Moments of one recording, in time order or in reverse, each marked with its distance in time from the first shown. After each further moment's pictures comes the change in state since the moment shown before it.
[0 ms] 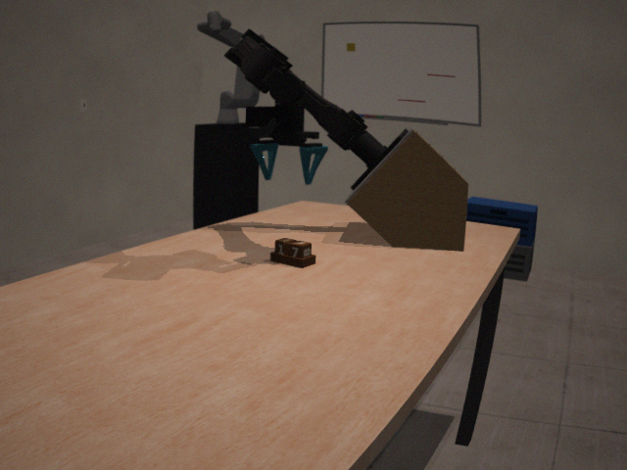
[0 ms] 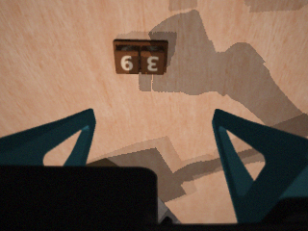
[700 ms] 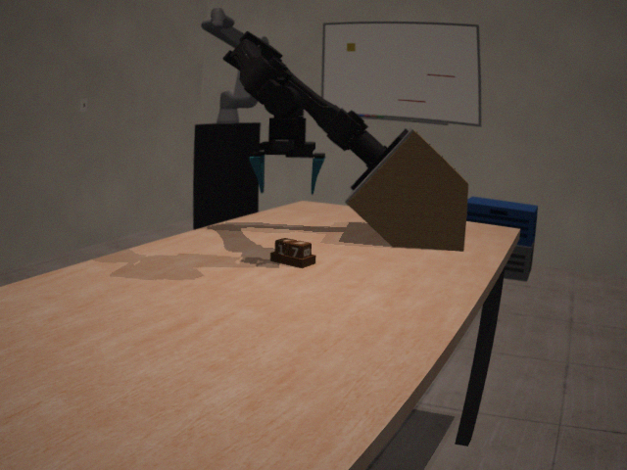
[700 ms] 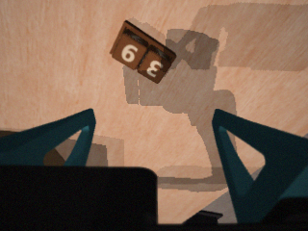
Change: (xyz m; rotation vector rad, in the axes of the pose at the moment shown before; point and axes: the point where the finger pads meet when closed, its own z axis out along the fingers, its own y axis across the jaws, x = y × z) arm 0.000 -0.001 0.022 -0.002 0.008 -0.539
